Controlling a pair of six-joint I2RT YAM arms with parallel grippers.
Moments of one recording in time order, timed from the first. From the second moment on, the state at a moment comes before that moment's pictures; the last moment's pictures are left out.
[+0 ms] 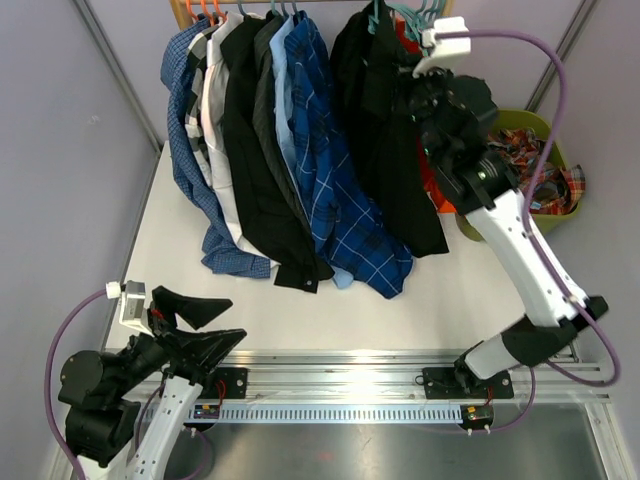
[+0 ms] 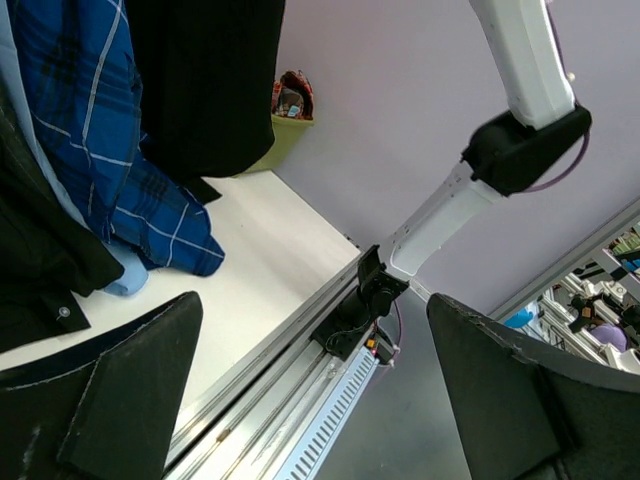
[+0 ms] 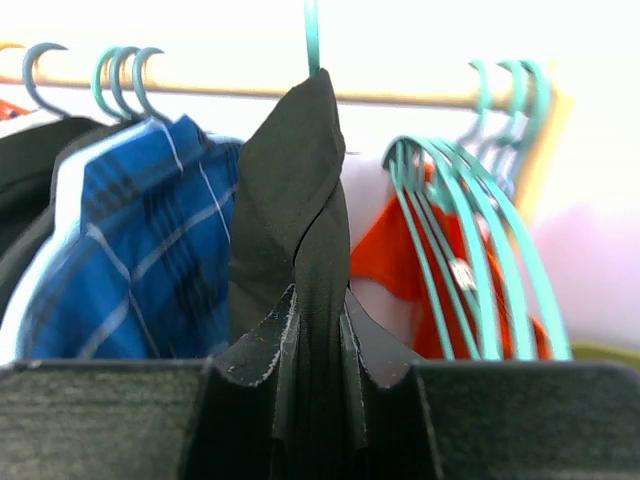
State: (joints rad) left arm -0.28 0.01 0.85 -0.64 0.65 -0.70; right arm 0.60 1.56 2.00 -0.21 0.37 -0.07
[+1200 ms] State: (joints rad) left arm -0.28 0.35 0.83 0.01 0.66 -0.82; right arm 0.59 0.61 1.48 -0.84 -0.74 0.37
